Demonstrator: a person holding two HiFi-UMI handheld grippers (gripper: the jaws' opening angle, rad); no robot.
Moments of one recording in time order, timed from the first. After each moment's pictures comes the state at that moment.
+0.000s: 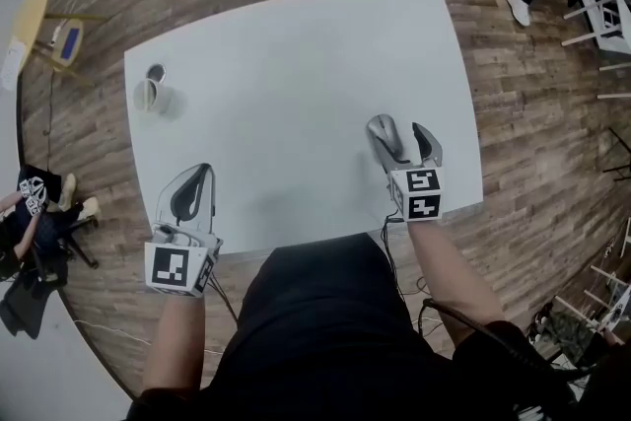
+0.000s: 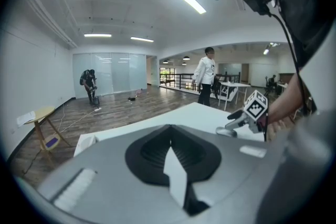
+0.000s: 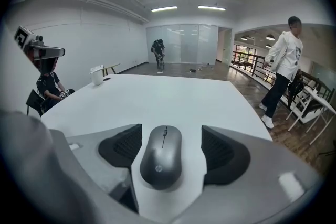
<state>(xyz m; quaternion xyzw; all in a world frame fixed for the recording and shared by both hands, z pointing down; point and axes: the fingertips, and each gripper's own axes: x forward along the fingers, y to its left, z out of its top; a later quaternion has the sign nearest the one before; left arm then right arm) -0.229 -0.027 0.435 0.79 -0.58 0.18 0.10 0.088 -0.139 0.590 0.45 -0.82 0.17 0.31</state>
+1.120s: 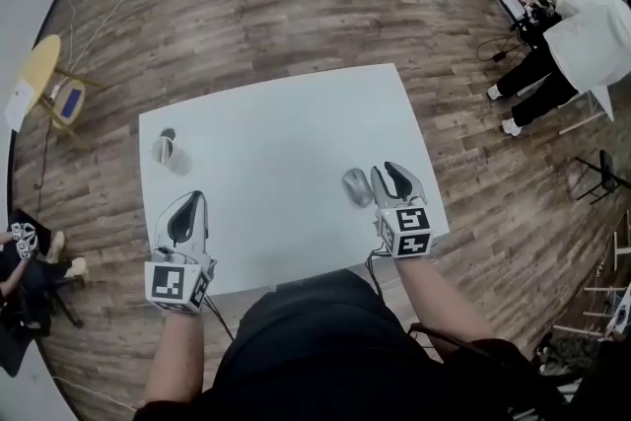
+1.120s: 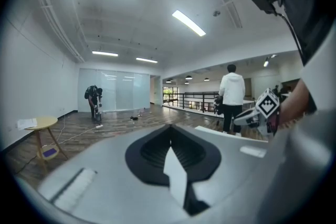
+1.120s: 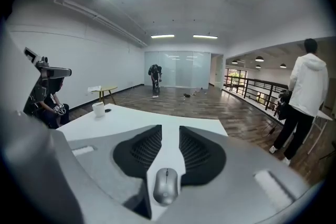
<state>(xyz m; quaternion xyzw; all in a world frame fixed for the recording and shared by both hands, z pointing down) -0.248 -0.043 0.384 0.79 -0.60 0.09 0.05 0.085 -0.155 0.467 0.50 -0.84 0.09 0.20</state>
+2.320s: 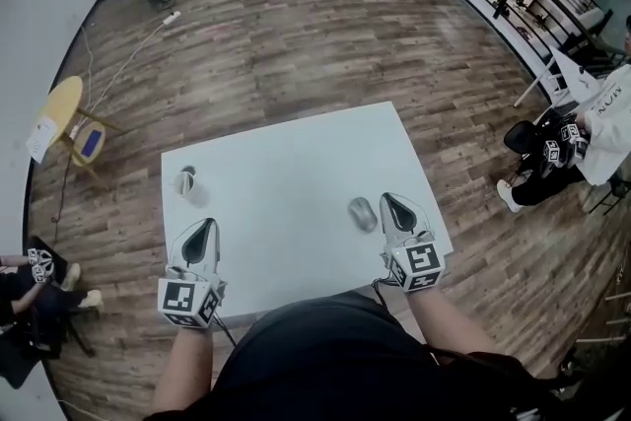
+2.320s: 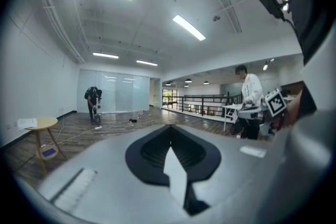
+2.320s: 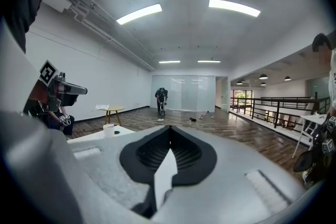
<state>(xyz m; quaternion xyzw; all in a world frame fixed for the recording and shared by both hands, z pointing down) -0.255 -0.033 0.374 0.79 -0.60 0.07 0.04 0.076 -0.124 0.404 0.48 -0.87 0.00 0.09</state>
